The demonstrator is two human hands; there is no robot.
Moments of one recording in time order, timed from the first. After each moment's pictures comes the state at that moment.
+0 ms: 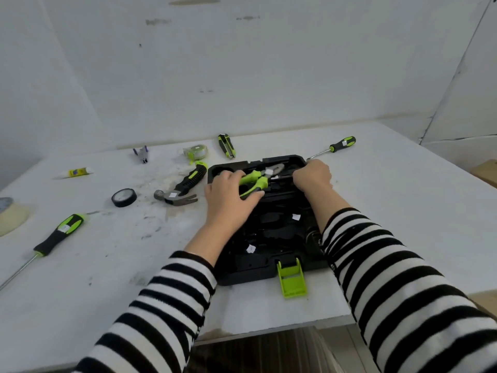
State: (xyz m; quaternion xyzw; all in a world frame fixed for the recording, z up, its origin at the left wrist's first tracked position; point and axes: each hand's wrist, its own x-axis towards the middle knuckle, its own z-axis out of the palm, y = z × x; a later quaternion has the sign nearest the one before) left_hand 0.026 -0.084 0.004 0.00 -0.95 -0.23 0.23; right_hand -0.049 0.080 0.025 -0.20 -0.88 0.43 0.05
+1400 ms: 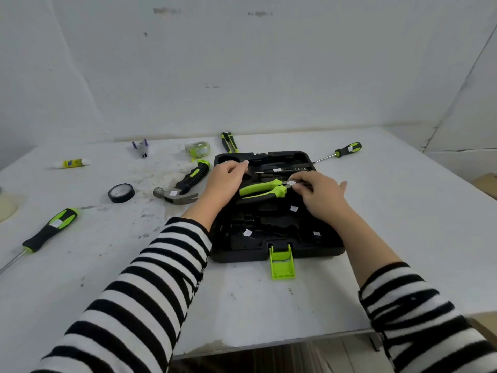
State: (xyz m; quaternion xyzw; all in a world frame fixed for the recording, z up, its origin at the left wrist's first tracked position) left_hand -0.018 -0.106 0.022 0.06 -0.85 -0.51 0.12; right_hand -0.021 0.103 0.007 0.09 -0.94 0.32 0.12
